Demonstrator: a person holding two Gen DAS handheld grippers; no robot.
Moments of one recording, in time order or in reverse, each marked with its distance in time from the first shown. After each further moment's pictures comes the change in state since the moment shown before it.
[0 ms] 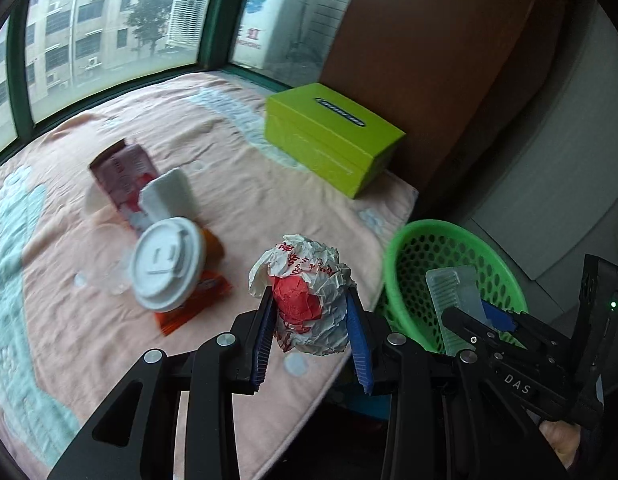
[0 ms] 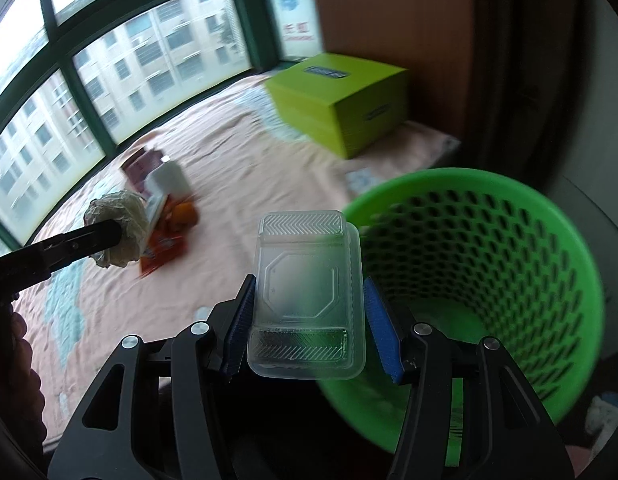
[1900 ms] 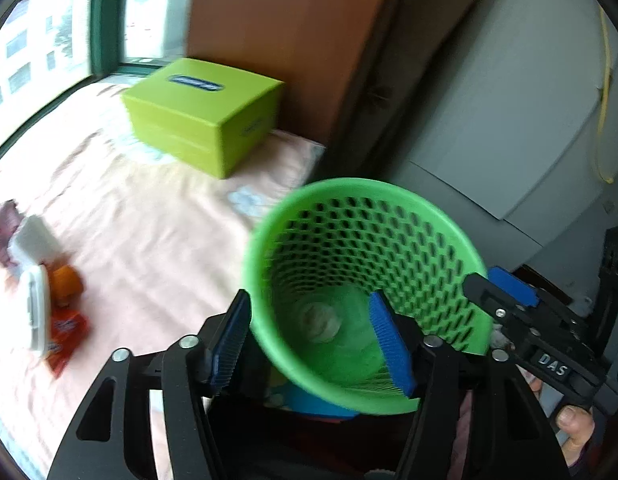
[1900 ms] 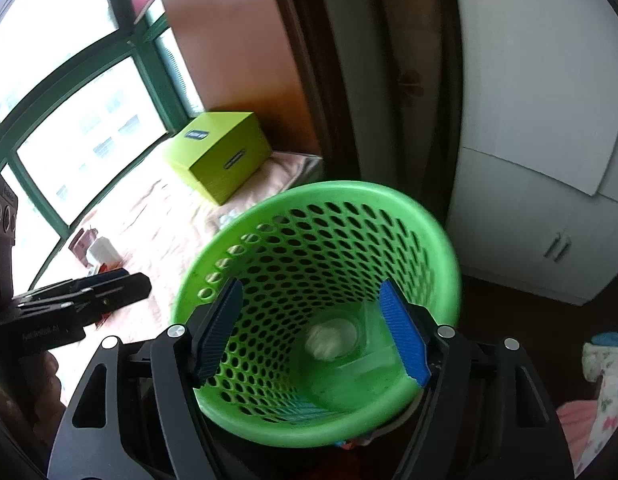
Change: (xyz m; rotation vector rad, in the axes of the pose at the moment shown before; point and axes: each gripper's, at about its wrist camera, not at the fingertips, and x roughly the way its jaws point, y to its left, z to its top) left arm 0.063 -0.121 0.015 0.197 0.123 -0.096; right arm -0.054 -0.103 -0.014 0.210 -0.105 -0.102
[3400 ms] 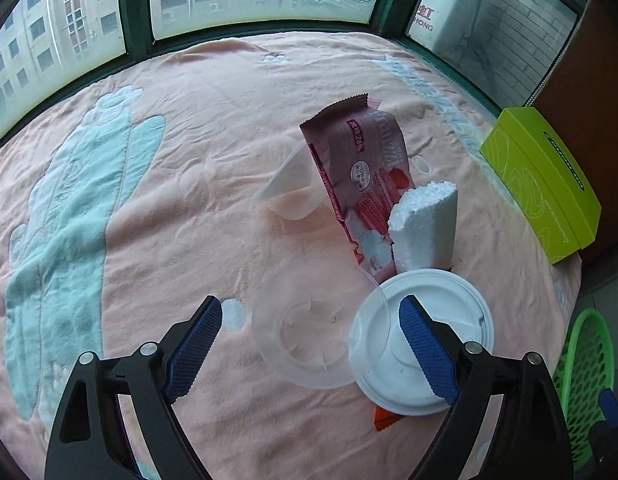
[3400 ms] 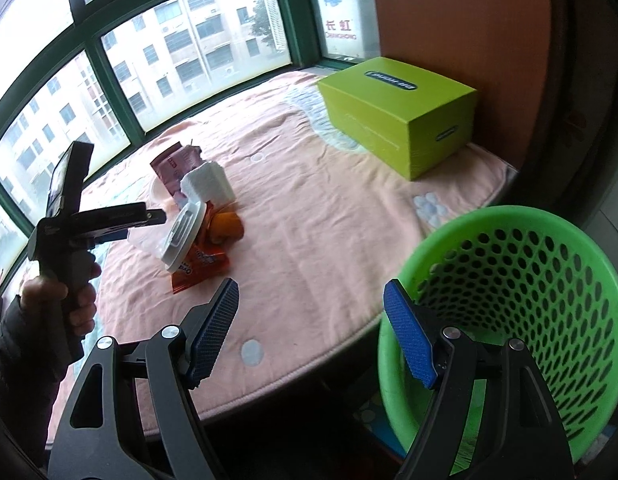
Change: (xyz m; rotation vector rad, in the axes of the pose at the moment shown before) left arm -0.023 0.304 -0.043 -0.537 0.003 0.426; right arm 0.076 0.182 -0.003 -0.325 0.145 0.217
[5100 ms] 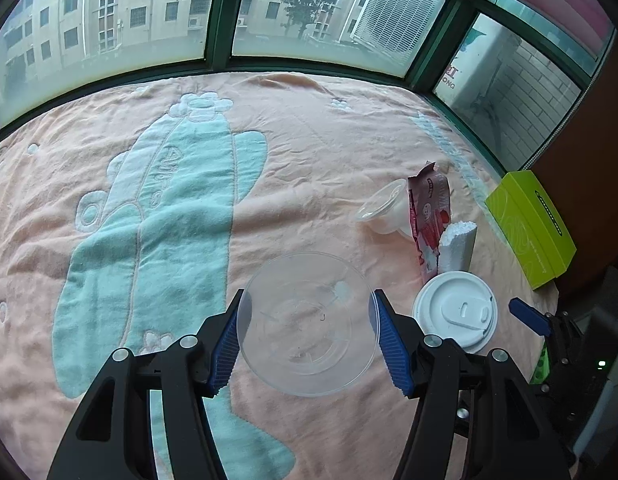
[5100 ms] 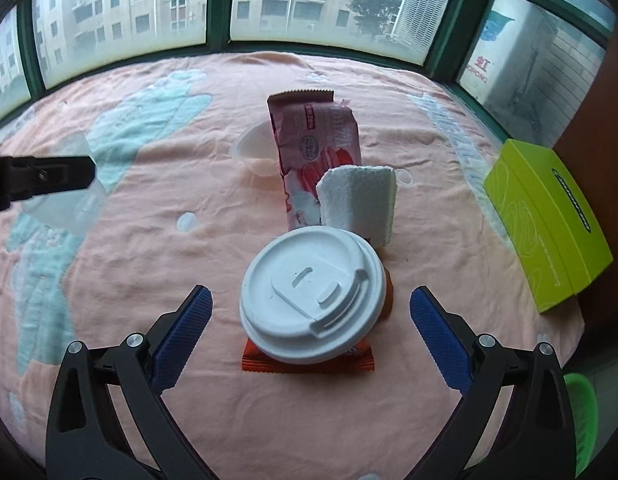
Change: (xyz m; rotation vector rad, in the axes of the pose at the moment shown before) left arm -0.079 0.100 -0.033 -0.131 -0.123 -0.045; right arm 0.134 0.172 0.026 -0.514 0.092 -0.064
